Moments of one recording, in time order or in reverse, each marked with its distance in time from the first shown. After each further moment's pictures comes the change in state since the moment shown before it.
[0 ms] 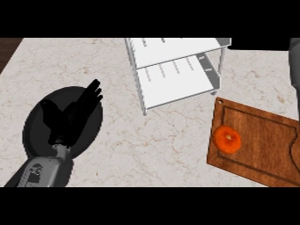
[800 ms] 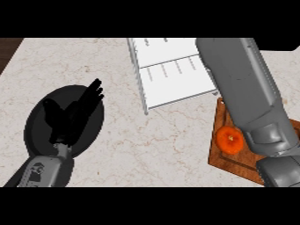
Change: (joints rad) left arm -0.009 -0.002 -0.003 0.006 -0.011 -0.006 -0.003; right arm -0.158 0.233 -0.084 0.603 0.037 -0.409 -0.322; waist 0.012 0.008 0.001
